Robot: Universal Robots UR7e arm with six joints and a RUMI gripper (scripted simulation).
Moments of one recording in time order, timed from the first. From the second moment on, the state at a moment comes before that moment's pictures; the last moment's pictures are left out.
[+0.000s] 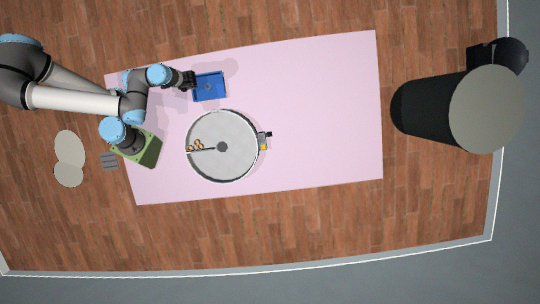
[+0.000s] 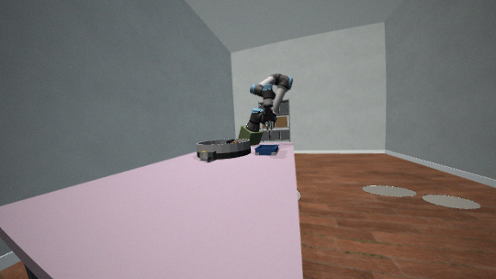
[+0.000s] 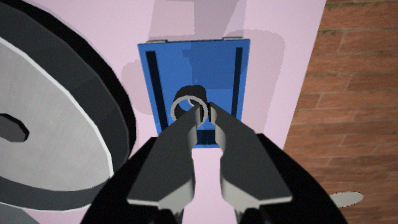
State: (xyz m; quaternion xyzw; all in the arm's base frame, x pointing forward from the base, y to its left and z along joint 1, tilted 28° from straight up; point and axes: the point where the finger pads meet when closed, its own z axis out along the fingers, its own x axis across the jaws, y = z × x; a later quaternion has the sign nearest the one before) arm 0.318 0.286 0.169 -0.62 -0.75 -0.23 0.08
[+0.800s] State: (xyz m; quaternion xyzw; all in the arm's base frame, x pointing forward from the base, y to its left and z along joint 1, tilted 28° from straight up) arm 0.318 0.286 0.169 -0.62 -0.75 -0.23 0.08
